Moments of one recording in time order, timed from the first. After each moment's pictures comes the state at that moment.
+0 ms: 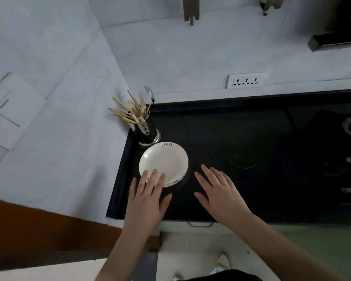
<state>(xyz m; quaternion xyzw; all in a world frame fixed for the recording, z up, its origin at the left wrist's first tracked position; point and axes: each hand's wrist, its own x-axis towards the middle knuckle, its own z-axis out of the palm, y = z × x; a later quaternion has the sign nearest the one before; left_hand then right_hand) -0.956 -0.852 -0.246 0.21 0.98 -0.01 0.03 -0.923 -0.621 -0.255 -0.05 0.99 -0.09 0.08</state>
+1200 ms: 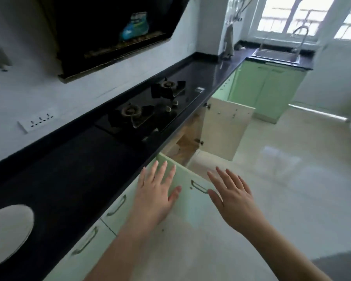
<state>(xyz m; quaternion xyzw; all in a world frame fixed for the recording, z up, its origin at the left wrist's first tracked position) -0.695 -0.665 -0.188 0.69 0.72 0.06 0.02 -0.466 -0.621 -0.182 0.53 0.84 -0.07 -0.06</state>
